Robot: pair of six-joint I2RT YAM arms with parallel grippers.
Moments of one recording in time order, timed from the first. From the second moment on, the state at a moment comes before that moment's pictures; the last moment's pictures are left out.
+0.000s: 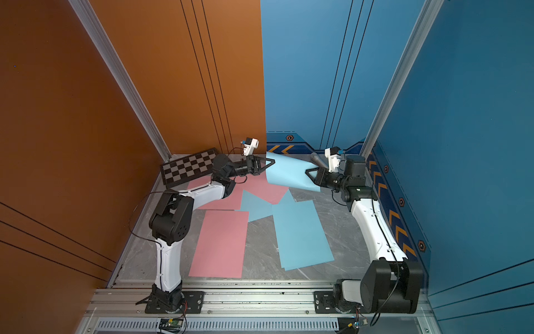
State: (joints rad) left arm -0.43 2.08 1.47 1.00 1.03 -1.33; right arm -0.03 1.33 1.14 -0.29 -0.74 0.39
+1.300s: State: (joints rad) left arm -0.84 1.77 1.33 -0.08 0.23 -0.77; right arm -0.20 0.97 1.19 -0.63 -0.19 0.56
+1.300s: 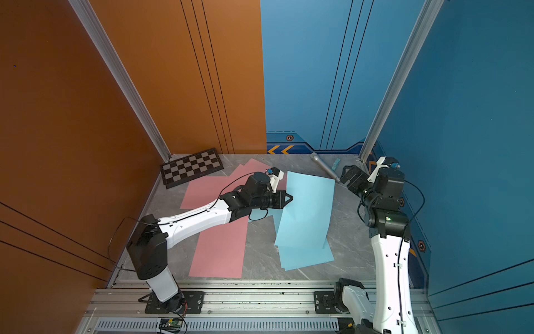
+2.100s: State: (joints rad) left arm -0.87 1.92 1.13 0.13 0.16 -0.94; right arm -0.20 1.00 1.13 -0.62 -0.27 0.56
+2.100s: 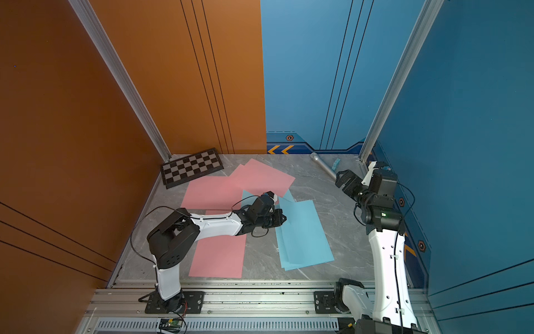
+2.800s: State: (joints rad) left arm -0.90 1.89 1.13 -0.03 0.04 -0.87; right arm -0.16 1.07 1.07 -0.58 -0.30 0.56
